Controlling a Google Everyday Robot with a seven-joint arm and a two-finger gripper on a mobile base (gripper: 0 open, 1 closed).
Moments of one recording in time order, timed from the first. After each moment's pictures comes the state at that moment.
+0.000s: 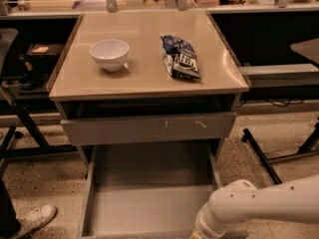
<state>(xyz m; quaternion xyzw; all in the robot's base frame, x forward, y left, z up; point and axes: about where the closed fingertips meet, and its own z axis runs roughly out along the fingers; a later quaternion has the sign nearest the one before) 0.337 -0.123 0.433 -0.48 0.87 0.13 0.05</state>
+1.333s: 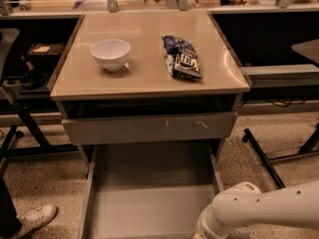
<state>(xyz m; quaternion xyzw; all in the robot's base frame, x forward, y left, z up) 0.330 -0.125 0.440 -0.47 0.87 0.13 0.05</state>
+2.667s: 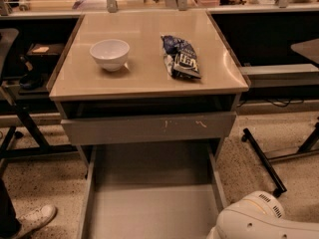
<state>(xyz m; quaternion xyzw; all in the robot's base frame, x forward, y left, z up) 0.259 -0.136 0.521 -0.39 0.91 0.08 0.00</state>
